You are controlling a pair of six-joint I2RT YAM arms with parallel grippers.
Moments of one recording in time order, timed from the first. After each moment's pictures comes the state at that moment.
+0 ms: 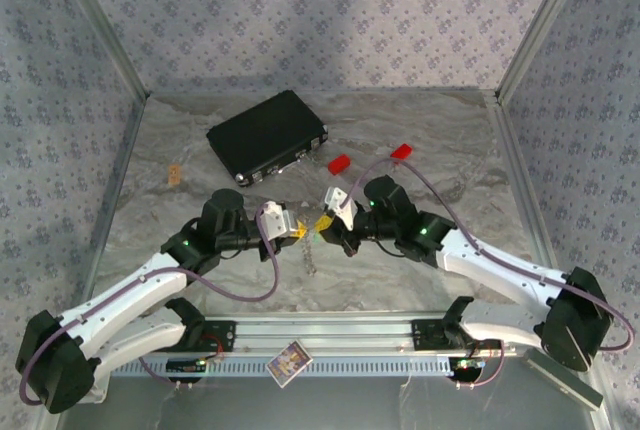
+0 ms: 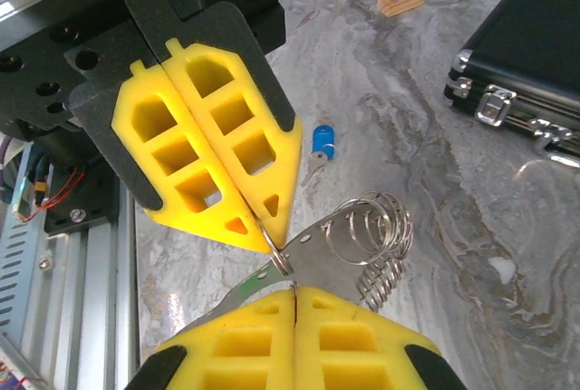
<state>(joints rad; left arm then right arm) -0.72 0.90 0.56 -0.10 0.53 0.40 0.85 1.13 0.78 -0.15 -0.44 -0.15</state>
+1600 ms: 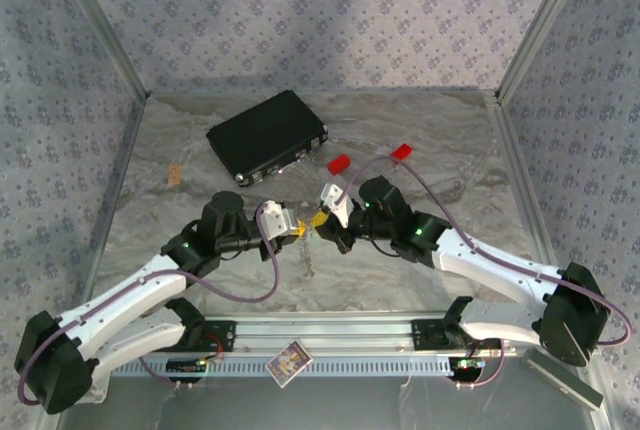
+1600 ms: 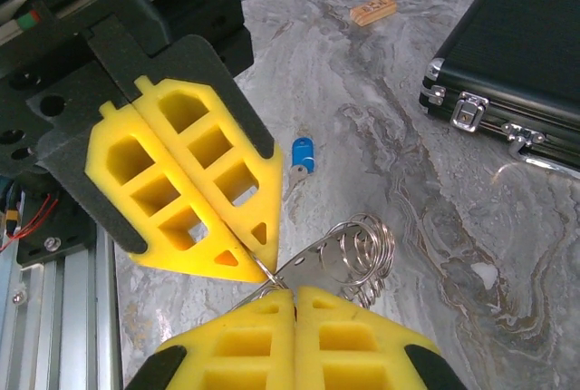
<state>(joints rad) -0.74 0.88 0.55 -0.08 0.46 0.35 0.88 1.15 0.79 -0.11 -0.34 -0.09</state>
